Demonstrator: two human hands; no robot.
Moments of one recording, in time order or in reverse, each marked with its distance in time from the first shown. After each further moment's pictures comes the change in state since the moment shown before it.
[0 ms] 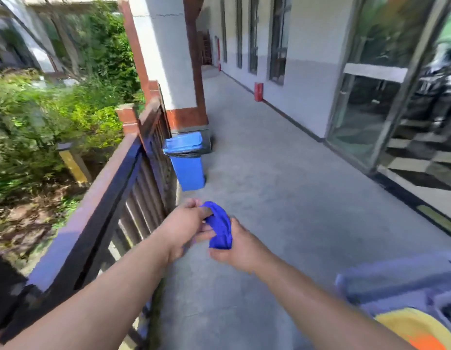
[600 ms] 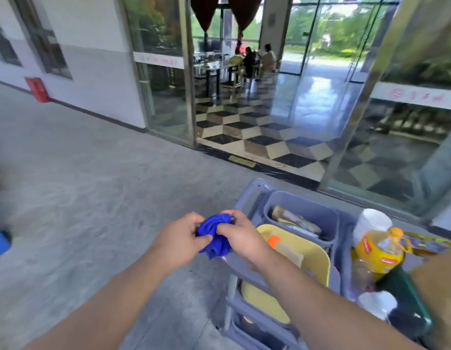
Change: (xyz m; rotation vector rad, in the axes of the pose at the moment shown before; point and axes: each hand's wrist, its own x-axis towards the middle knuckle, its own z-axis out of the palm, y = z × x) left_hand 0.045 -0.055 0.189 0.798 -0.815 0.502; right_hand -0.131 0.055 -0.107 0.464 0.994 0.594
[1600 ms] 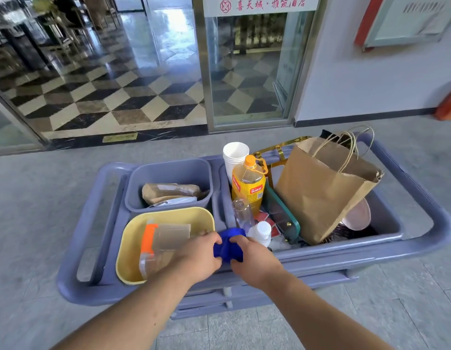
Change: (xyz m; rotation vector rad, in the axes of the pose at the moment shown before) left_hand 0.068 0.108 0.358 0.599 -0.667 0.439; right_hand -0.085 0.219 -0.282 -0.613 0.359 0.299
